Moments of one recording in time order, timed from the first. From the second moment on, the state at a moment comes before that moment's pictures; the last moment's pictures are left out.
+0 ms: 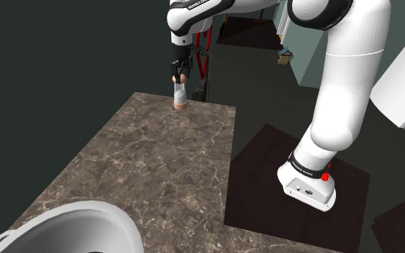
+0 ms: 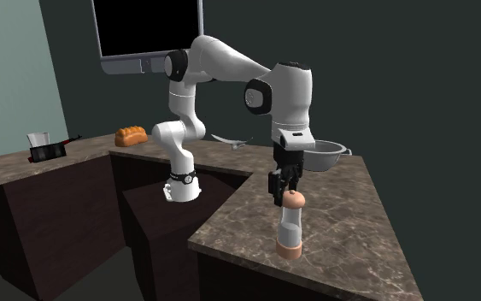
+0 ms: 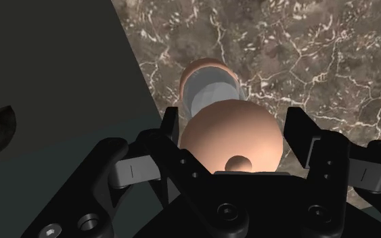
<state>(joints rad) 0.01 0.31 0.02 -1.73 0.07 1.98 -0.20</state>
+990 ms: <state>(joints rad) 0.01 0.29 0.02 -1.67 0.07 1.90 -0.19</state>
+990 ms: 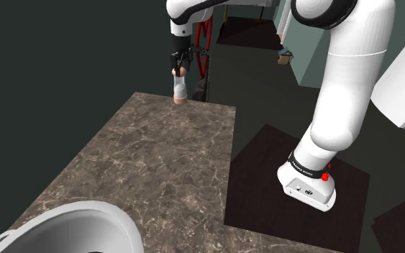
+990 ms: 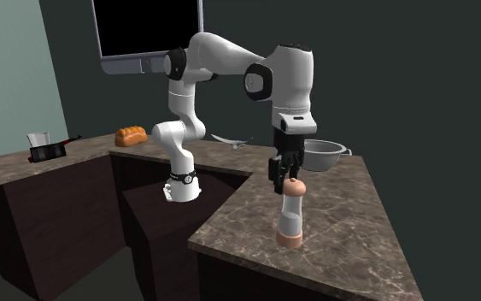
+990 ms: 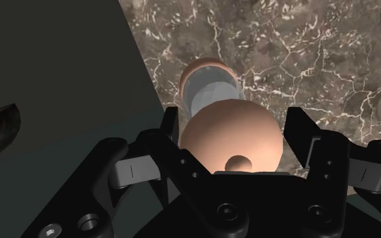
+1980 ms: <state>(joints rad) 0.01 0.26 0.02 -1.50 0.07 1.71 -0.18</state>
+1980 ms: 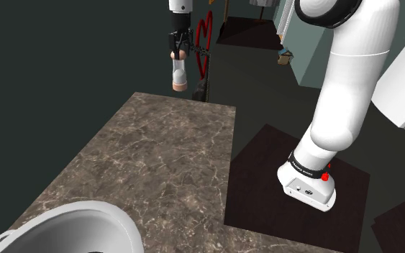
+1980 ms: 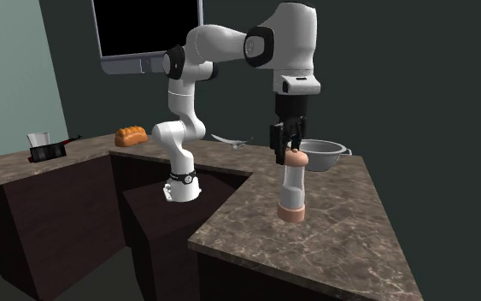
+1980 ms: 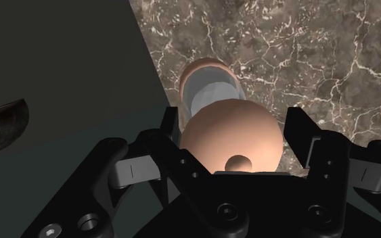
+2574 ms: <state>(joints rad) 0.01 0.28 0.02 -1.35 0.07 1.58 -0.17</state>
